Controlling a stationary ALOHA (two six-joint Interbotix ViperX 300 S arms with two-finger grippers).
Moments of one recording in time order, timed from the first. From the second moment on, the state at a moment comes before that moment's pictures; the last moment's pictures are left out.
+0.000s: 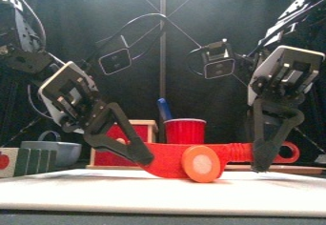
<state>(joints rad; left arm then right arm) -0.27 0.26 0.84 -0.28 -0.54 0.00 0.18 0.03 0.75 -0.20 0.30 0.64</state>
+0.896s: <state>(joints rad) -0.26 0.09 0.87 -0.20 -0.52 0.01 0.19 -0.10 0.73 -0.23 0.37 0.64</state>
